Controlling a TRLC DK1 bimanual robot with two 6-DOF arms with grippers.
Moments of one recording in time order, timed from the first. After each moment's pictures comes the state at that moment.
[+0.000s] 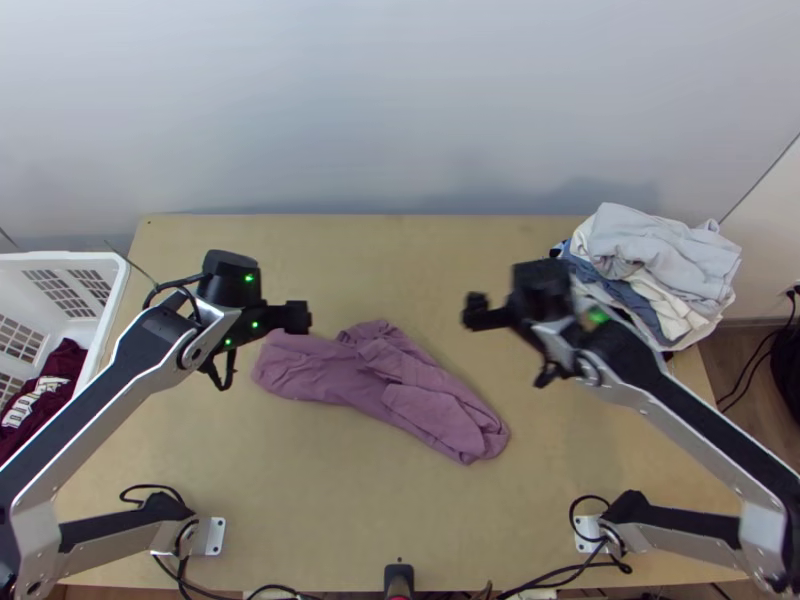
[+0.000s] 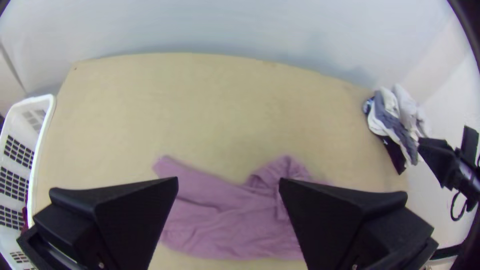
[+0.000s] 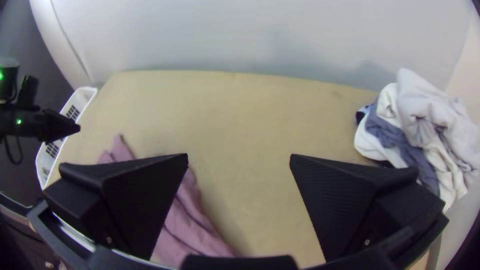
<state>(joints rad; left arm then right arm) -0.43 1.30 1.19 -0.71 -0.09 -0.42 0.69 1.33 1.17 -0.51 0.25 0.38</state>
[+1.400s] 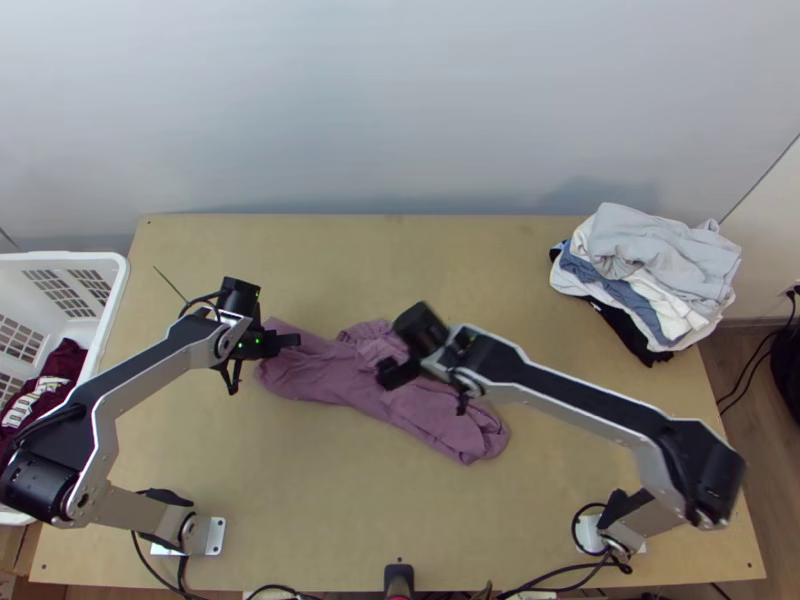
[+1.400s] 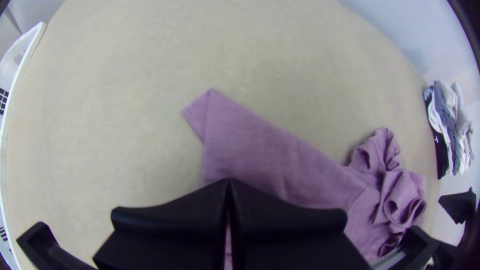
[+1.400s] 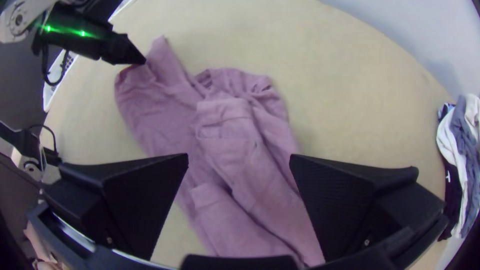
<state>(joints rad) -0.24 1.57 0.93 -0.44 0.00 -0.37 0.96 1.70 1.27 -0.50 0.15 0.39</state>
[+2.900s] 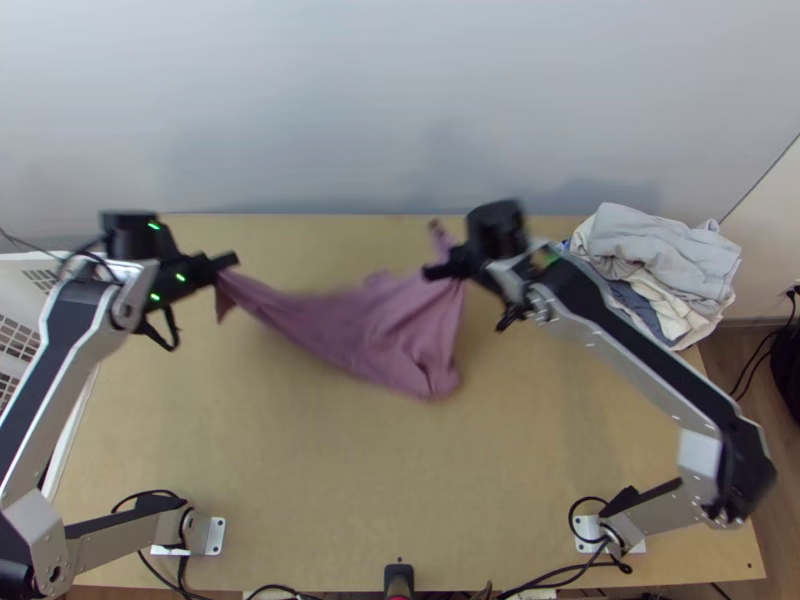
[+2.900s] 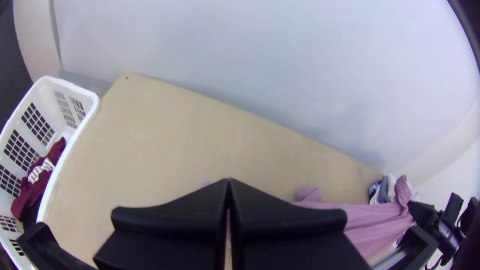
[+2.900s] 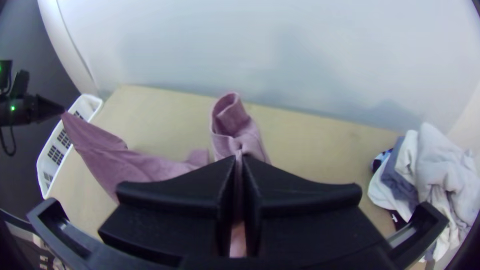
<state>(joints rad) -0.09 1.30 1.34 -0.72 -0.02 -0.45 0.66 1.62 1.55 -0.54 0.20 0.29</state>
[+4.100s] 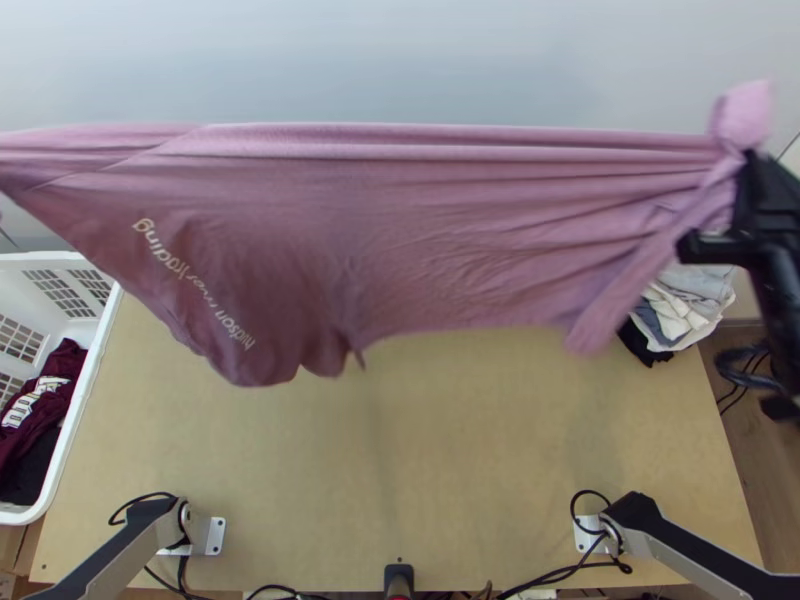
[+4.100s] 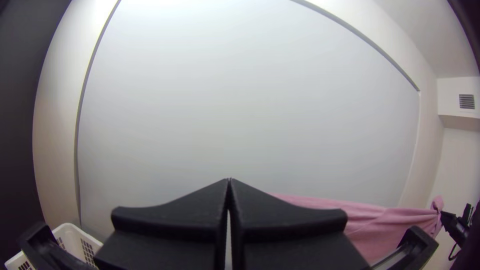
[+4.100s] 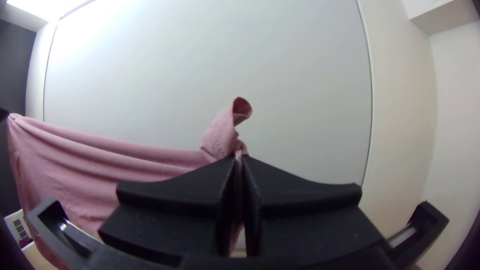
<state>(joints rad) 0.18 1.05 2.02 -0.79 0.03 -0.26 0.51 1.00 1.69 -0.48 0.53 -0.09</state>
